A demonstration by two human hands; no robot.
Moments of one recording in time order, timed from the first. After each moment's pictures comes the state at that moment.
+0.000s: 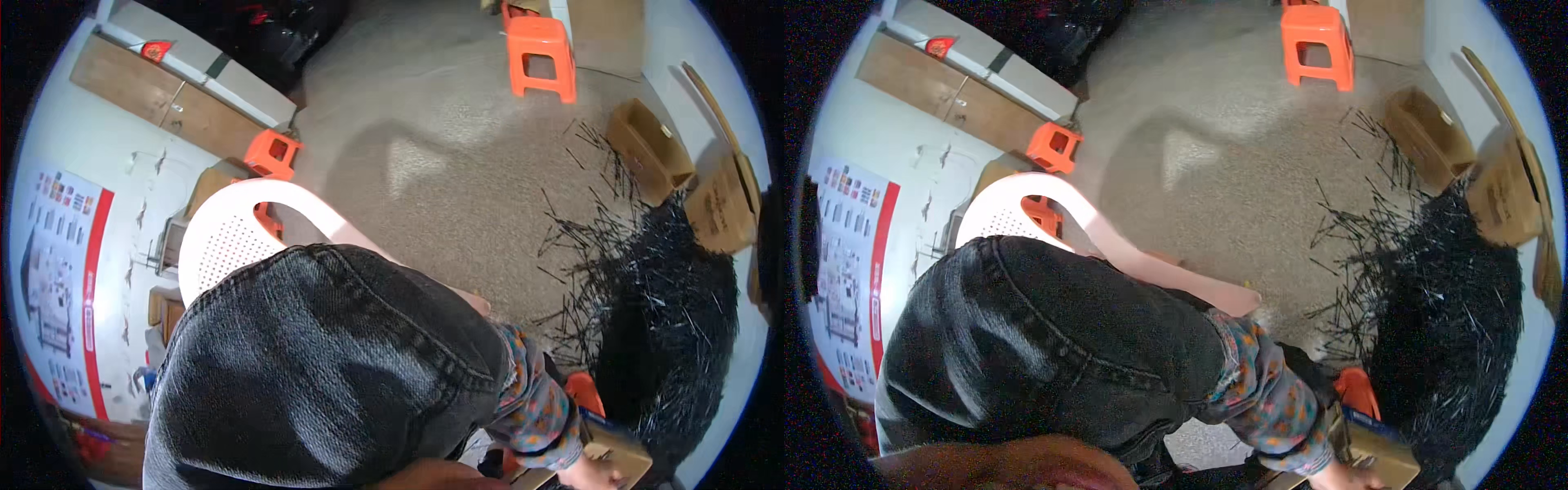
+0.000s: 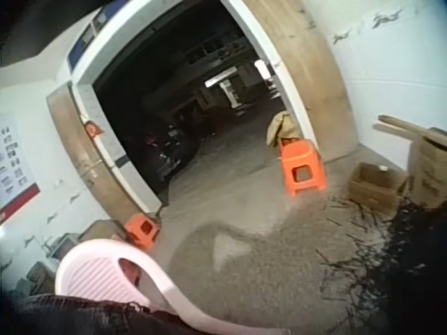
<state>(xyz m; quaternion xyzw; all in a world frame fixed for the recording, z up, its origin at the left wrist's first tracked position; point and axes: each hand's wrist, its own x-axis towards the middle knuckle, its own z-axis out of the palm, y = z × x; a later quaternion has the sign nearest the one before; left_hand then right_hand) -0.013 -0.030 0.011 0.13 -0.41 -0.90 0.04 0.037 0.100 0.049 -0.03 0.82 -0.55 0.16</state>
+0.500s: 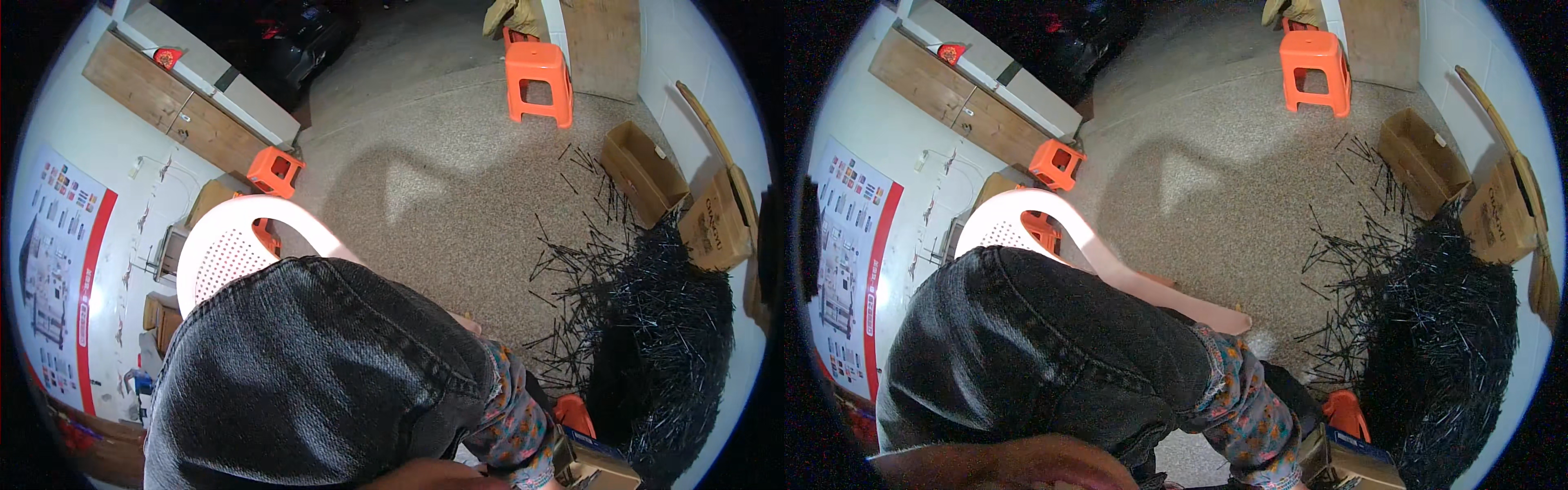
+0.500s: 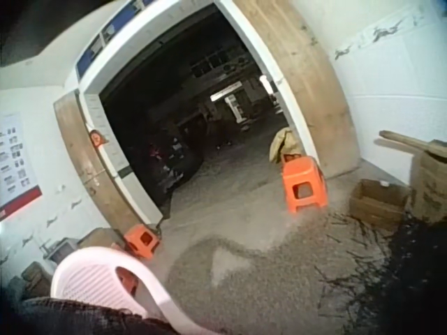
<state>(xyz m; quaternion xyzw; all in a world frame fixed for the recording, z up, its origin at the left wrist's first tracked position) 0.011 0.002 0.013 0.06 -0.52 -0.85 0.00 0.037 0.115 0.041 -0.04 0.74 -0.65 0.17</state>
